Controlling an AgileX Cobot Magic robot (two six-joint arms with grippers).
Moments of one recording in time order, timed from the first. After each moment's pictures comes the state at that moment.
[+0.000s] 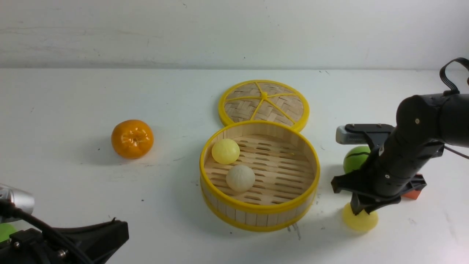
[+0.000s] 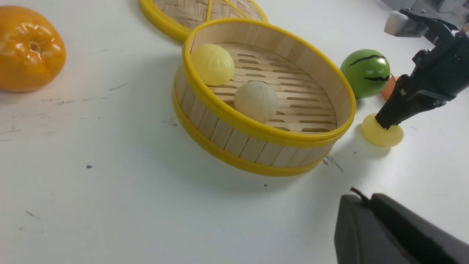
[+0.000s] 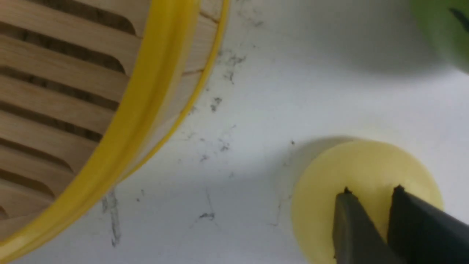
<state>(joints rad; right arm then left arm) 0.25 1.81 -1.15 0.14 0.76 0.09 -0.58 0.63 -0.31 -0.32 0.08 -0.02</state>
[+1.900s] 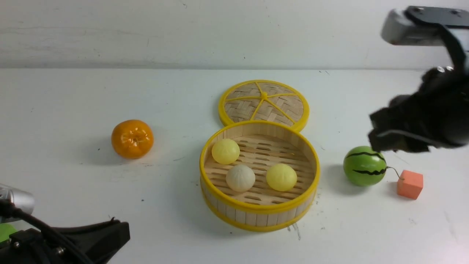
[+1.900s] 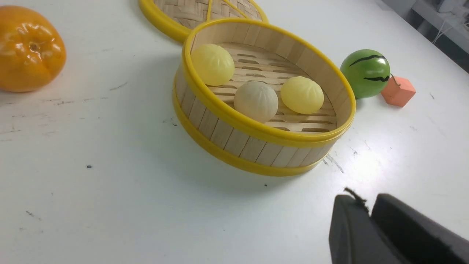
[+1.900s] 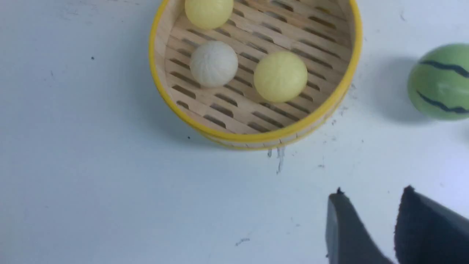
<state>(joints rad) 0.46 1.16 -1.20 0.10 1.00 0.19 -0.58 0.63 -0.31 -0.32 0.08 -0.02</state>
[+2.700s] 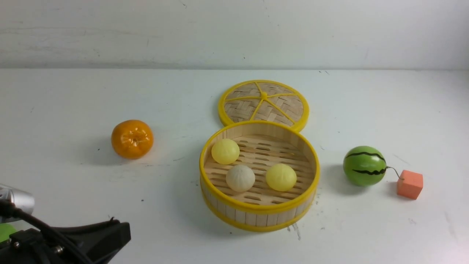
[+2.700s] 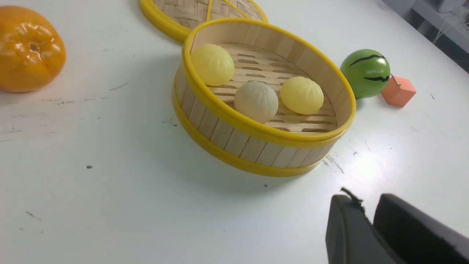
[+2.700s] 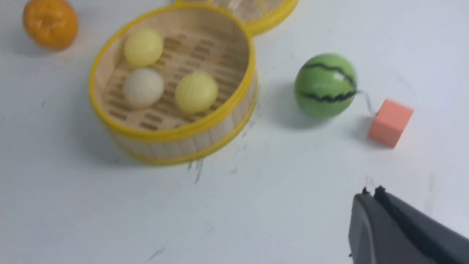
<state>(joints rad) 0.31 0.47 -0.64 -0.01 0.74 0.14 -0.58 0.63 -0.31 -0.32 0.08 -0.02</state>
